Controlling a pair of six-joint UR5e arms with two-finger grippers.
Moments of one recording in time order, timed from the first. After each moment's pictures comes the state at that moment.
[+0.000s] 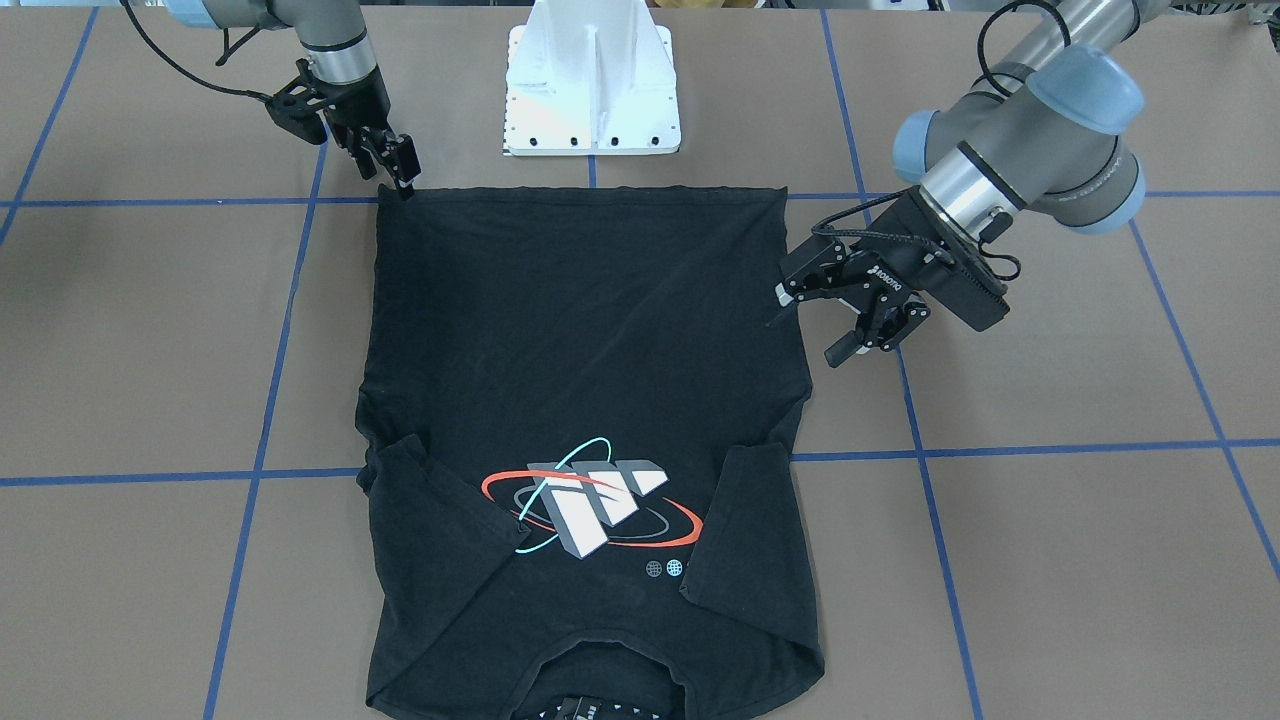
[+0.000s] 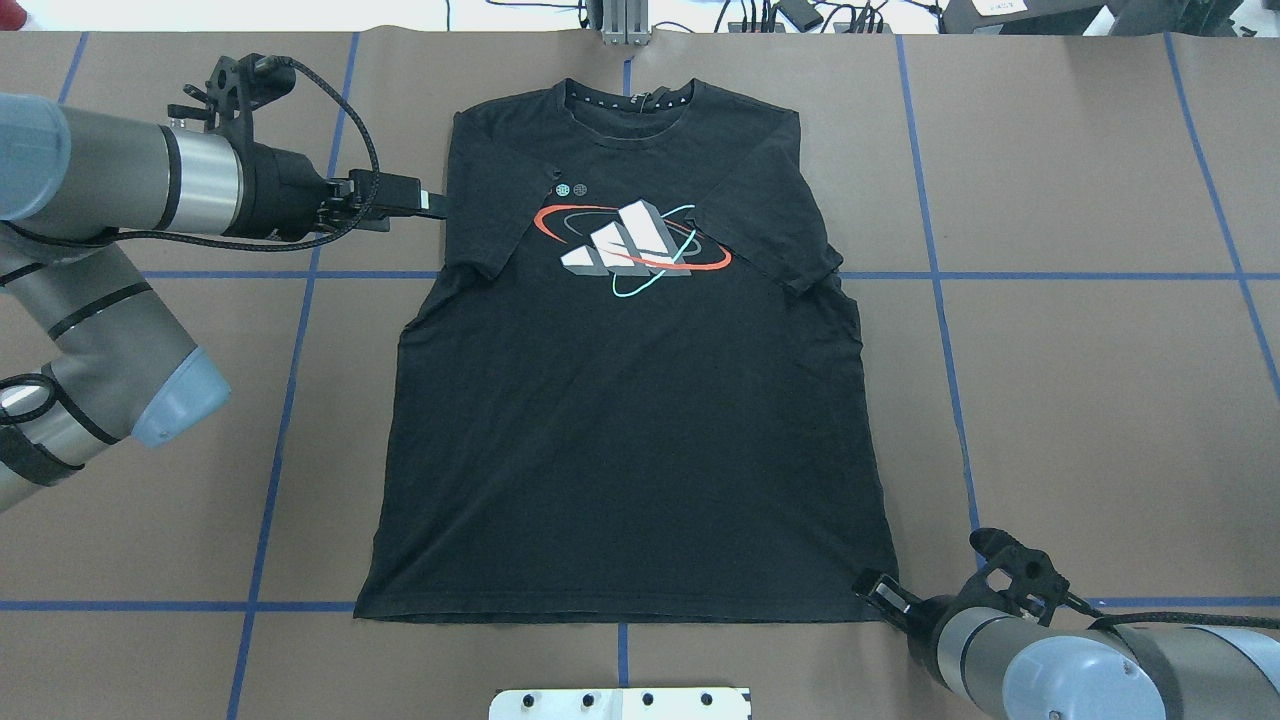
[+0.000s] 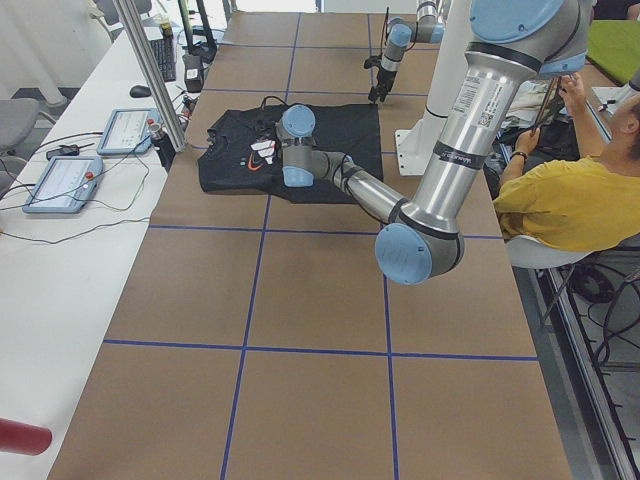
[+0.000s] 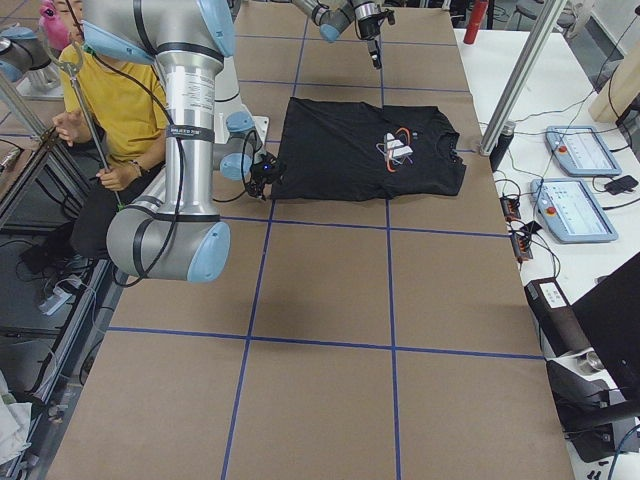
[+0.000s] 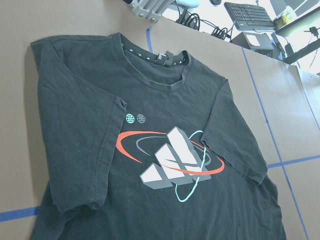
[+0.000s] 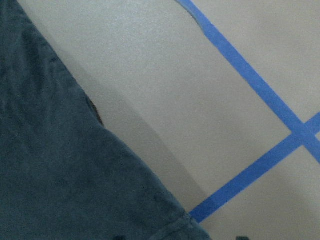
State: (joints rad) left arm -0.84 -1.95 -1.65 -2.60 -2.07 -1.28; right arm 0.03 -1.66 2.13 -1.24 1.39 2.23
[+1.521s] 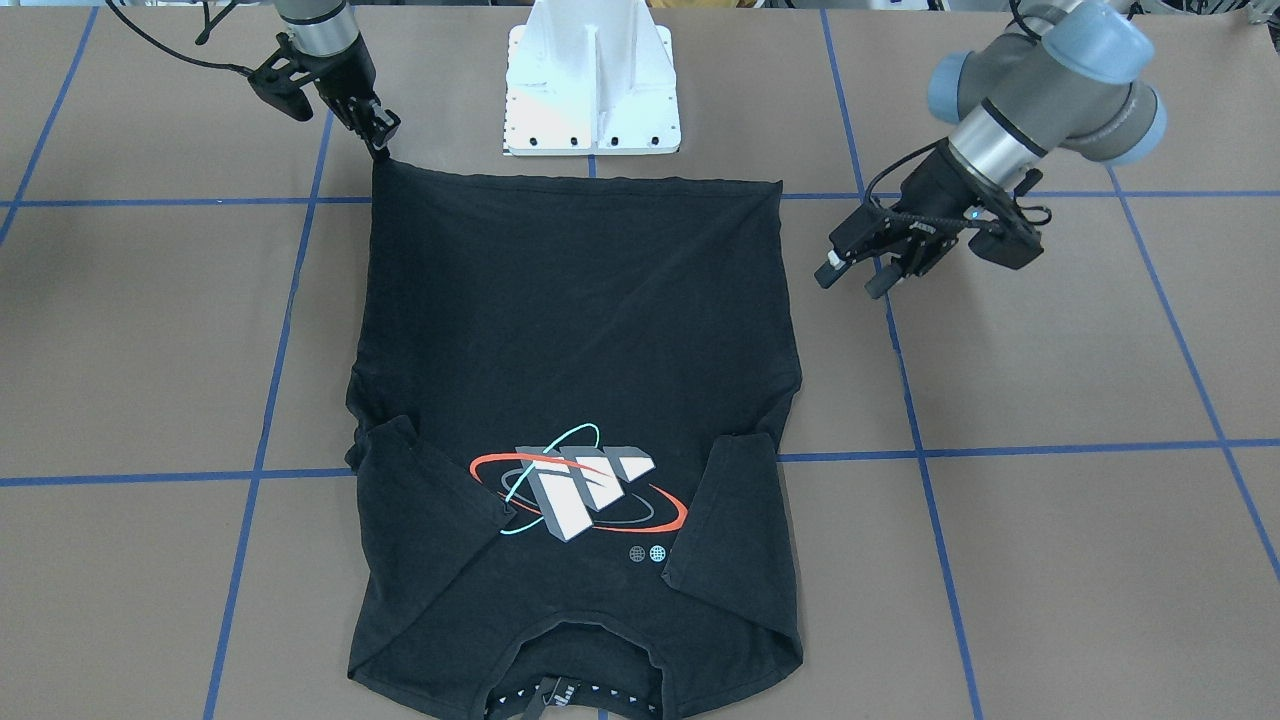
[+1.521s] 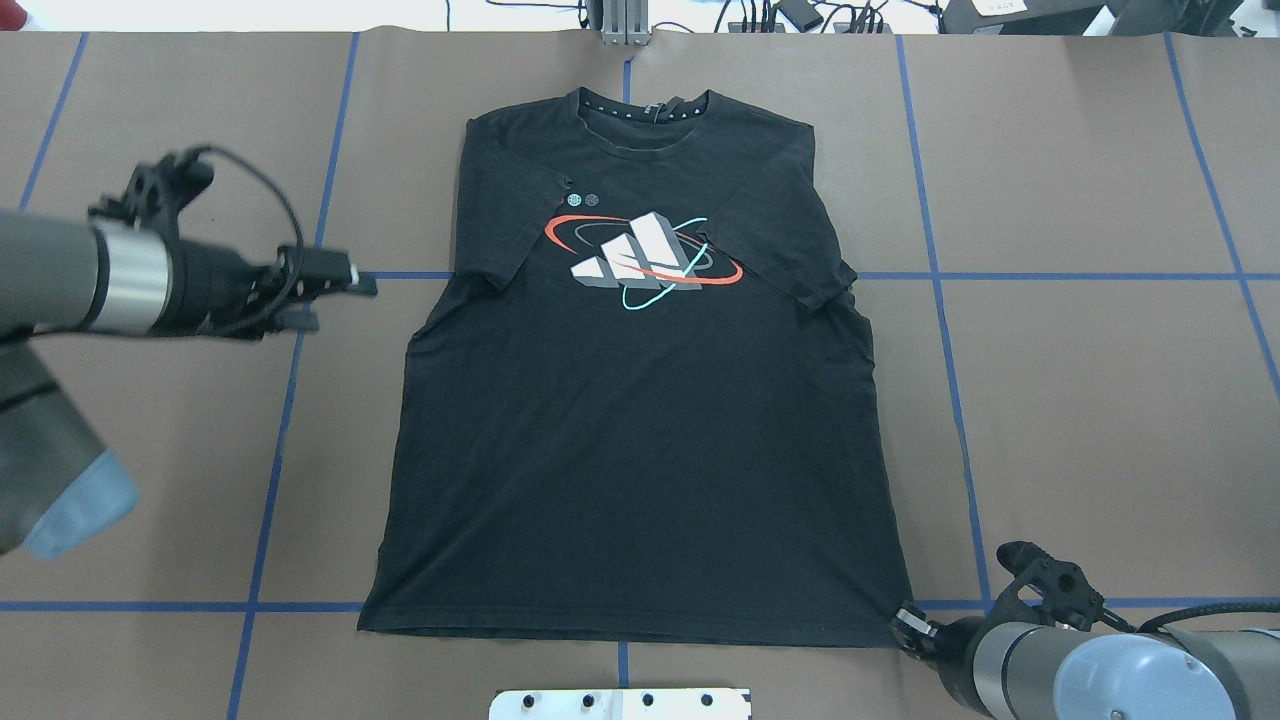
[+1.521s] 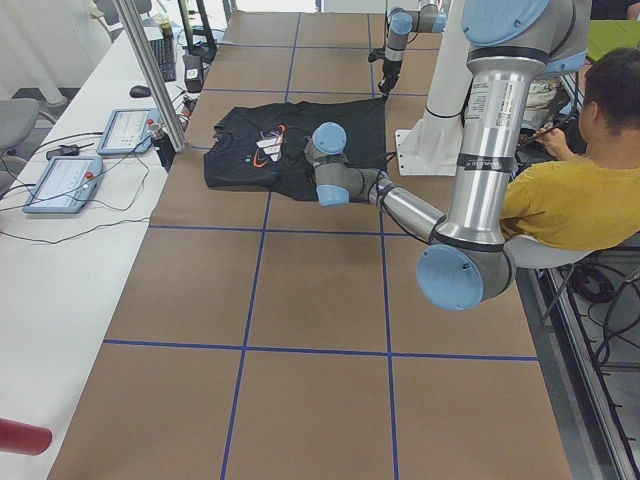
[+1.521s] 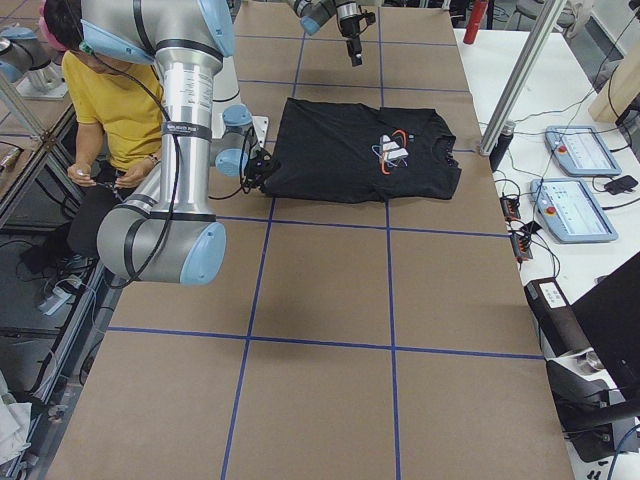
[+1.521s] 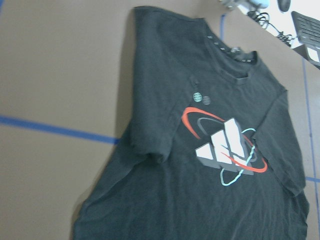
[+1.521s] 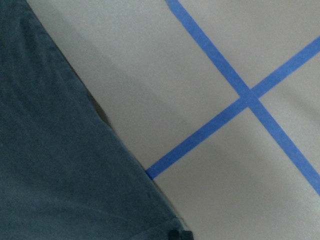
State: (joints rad) left arm -0.70 -1.65 -1.89 -2.49 -1.98 -1.63; right arm 0.03 -1.73 2.24 -1.25 1.53 2.23
